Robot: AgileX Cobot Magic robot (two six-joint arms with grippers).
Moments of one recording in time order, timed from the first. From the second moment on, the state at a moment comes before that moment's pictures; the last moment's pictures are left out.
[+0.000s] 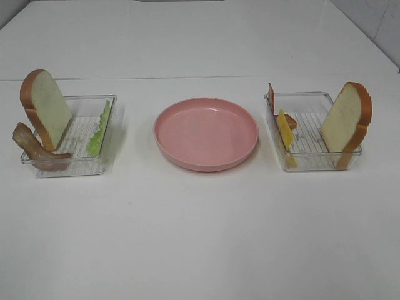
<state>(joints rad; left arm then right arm) 0.05 0.09 -0.55 -0.03 1.11 0.01 0.04 0.00 -0.46 0.09 1.11 0.10</state>
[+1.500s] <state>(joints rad) -0.08 2.23 -2.04 0.01 1.21 -0.02 0.04 0.00 -0.46 0.09 1.11 0.10</state>
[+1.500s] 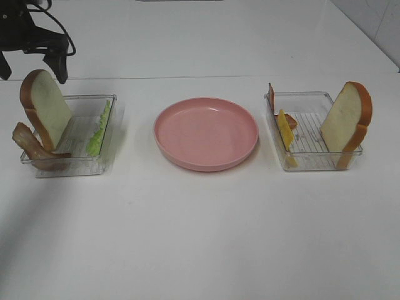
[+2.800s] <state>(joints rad) -0.08 2.32 -2.05 0.01 1.22 -0.02 0.04 0.00 -0.46 0.09 1.11 0.10</state>
